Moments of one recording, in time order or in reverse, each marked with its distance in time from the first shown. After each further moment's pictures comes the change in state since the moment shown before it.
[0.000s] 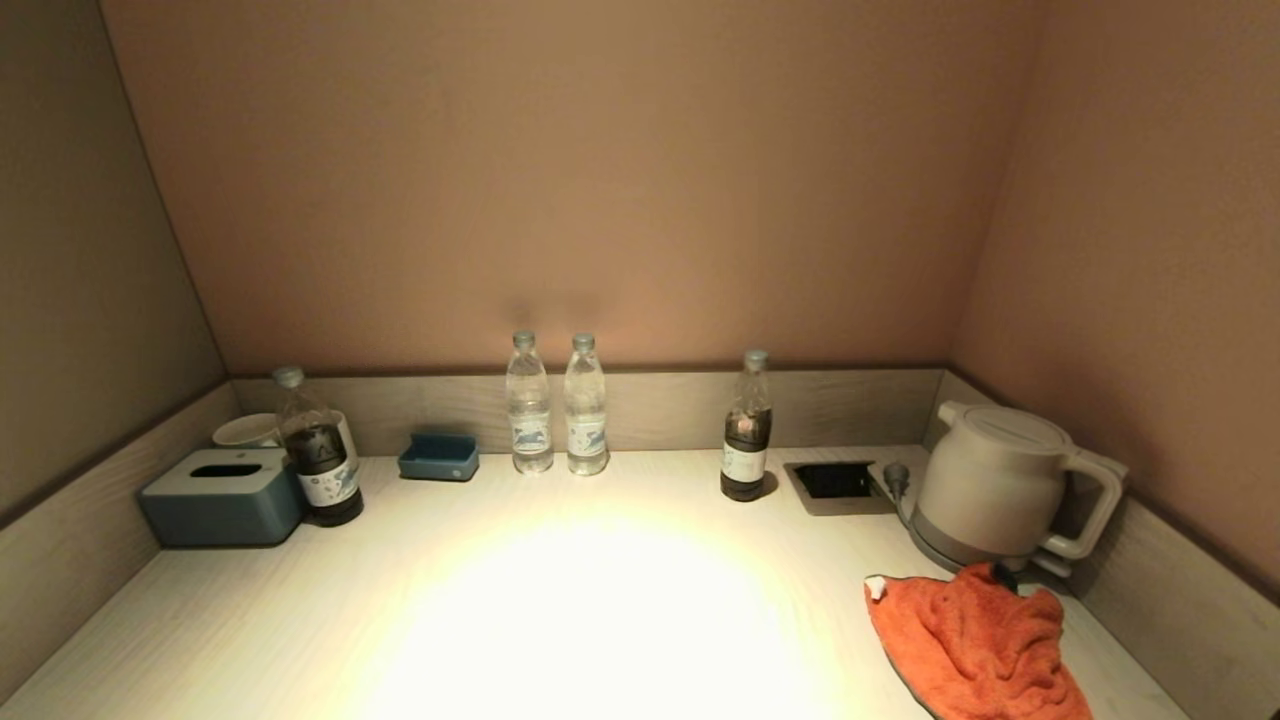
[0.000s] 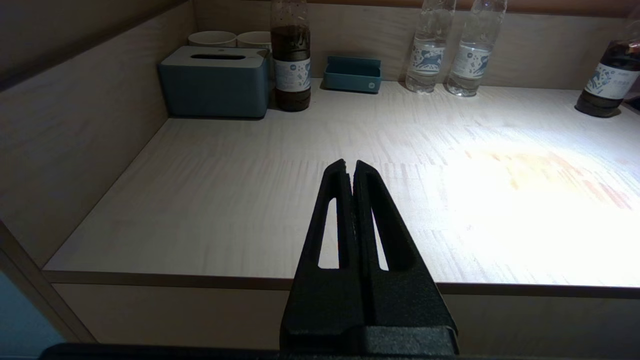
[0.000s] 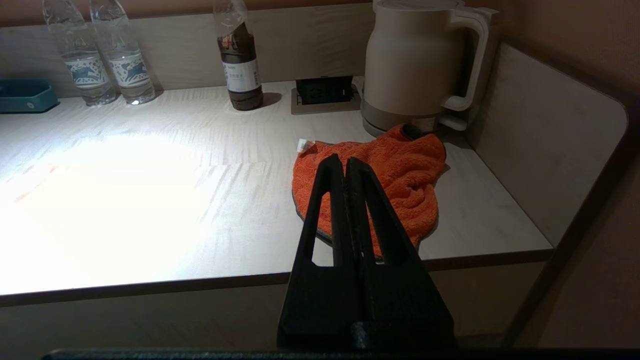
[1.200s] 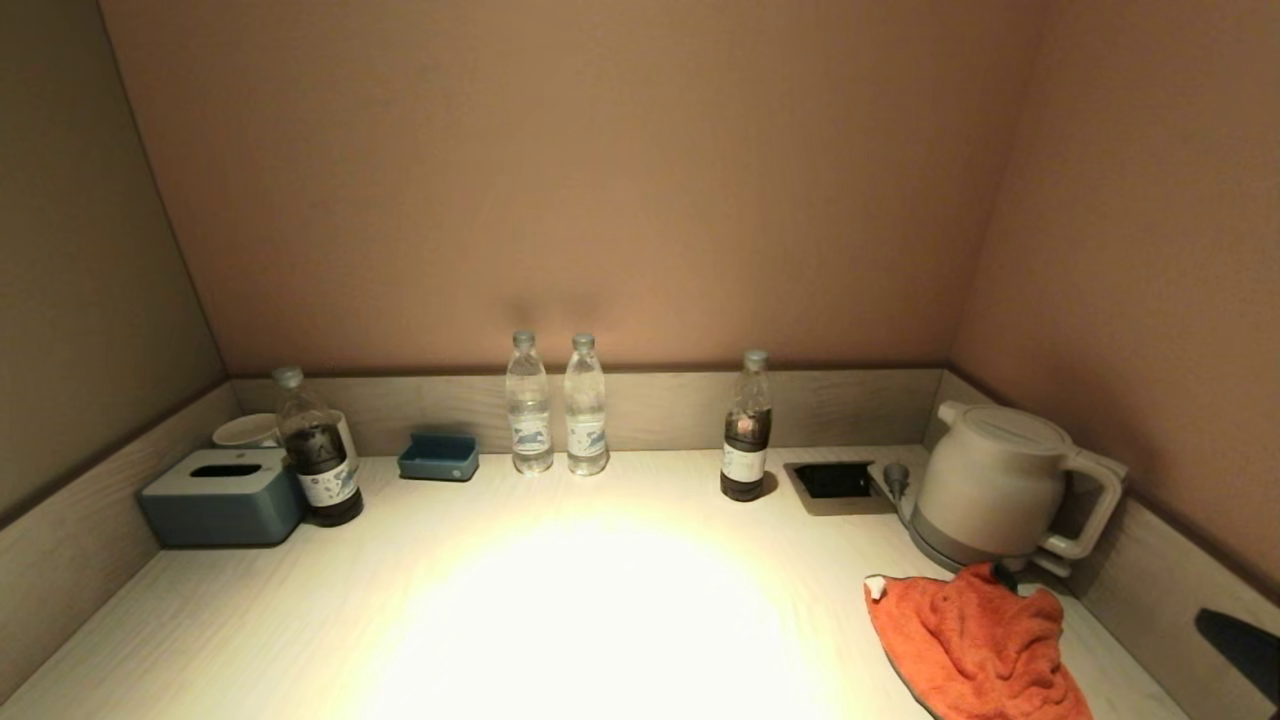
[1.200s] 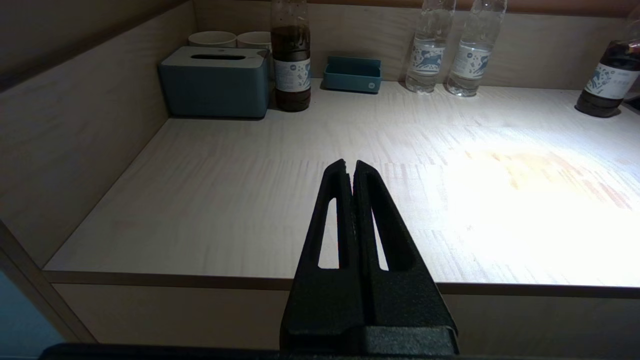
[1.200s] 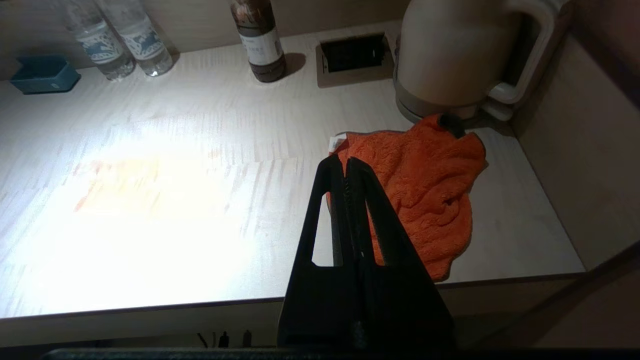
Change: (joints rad) left arm 0.000 0.000 0.000 0.000 0.001 0.000; right arm 0.003 0.686 -0.422 0.019 0.056 0.086
